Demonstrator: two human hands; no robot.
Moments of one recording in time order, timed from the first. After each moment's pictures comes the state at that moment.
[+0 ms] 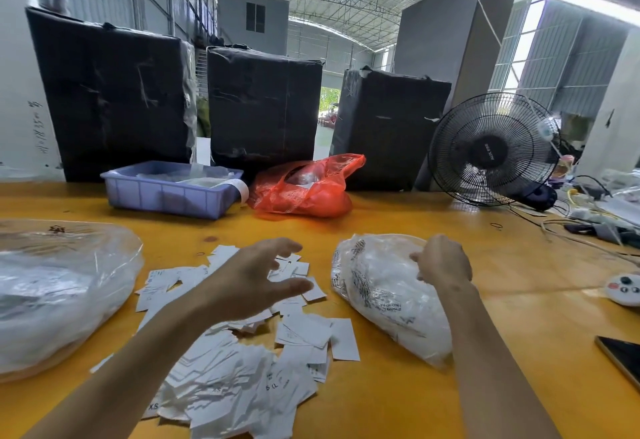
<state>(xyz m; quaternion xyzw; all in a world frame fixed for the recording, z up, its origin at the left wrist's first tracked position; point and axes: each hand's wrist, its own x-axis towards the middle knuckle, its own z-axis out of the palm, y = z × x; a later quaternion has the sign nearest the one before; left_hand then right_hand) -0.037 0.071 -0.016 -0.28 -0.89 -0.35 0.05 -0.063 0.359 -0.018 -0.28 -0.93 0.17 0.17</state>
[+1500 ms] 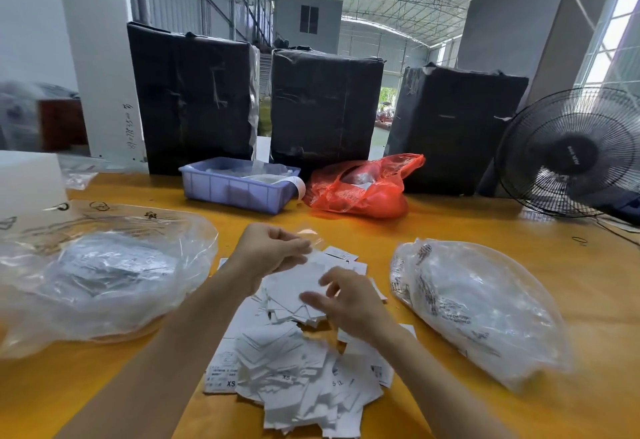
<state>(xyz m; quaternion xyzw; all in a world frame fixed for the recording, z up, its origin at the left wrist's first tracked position) -0.061 0.028 -0.013 0.01 -0.72 -0.70 0.01 -0.054 0.183 -0.068 0.13 -0.94 0.30 0.06</state>
